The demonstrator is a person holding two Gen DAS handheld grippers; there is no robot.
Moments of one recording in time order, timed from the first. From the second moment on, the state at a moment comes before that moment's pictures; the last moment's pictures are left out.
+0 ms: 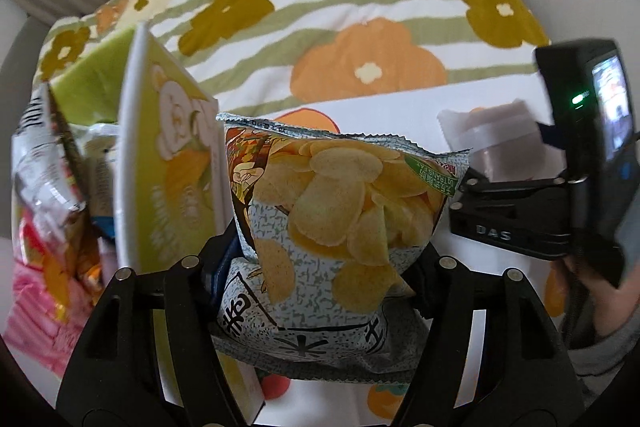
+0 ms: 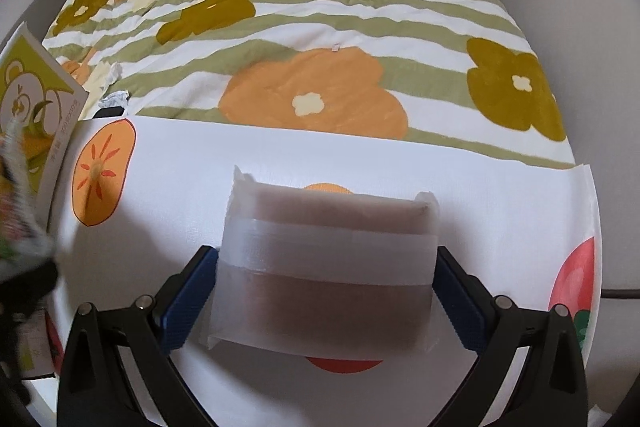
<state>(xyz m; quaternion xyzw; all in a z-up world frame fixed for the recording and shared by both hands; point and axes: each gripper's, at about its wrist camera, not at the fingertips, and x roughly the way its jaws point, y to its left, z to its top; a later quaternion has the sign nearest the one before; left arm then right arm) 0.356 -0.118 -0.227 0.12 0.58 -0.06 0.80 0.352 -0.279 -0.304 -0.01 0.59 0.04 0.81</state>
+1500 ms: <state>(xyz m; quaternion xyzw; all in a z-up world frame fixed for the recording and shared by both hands) 0.333 0.178 -0.105 0.05 0.48 -0.06 0.87 0.264 -0.039 -0.098 0.06 0.44 0.17 0.88</state>
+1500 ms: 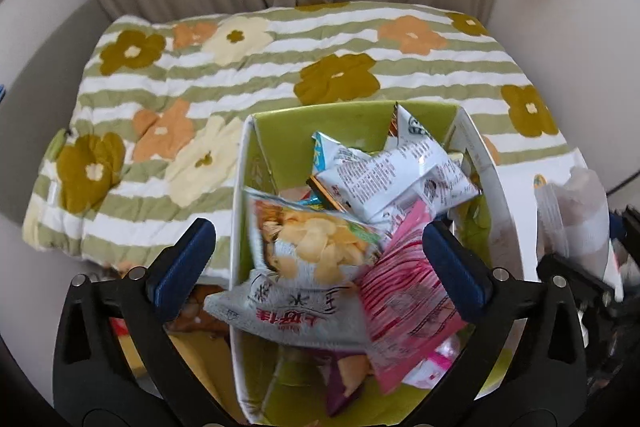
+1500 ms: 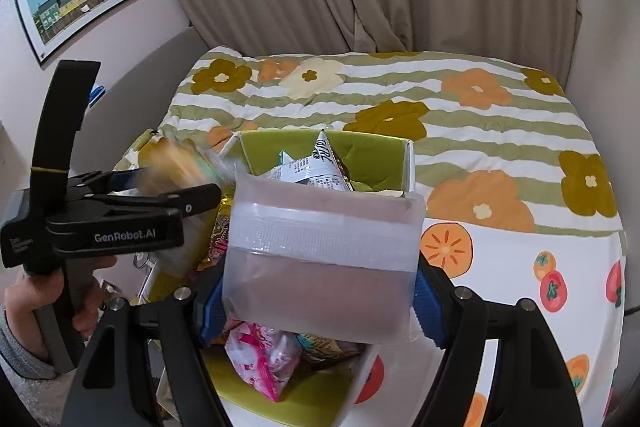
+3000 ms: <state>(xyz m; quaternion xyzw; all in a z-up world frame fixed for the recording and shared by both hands) 0.133 0.143 -0.044 0.01 0.38 -0.01 0.92 0.146 -0.096 -0.036 0.03 0.35 0.14 0.93</state>
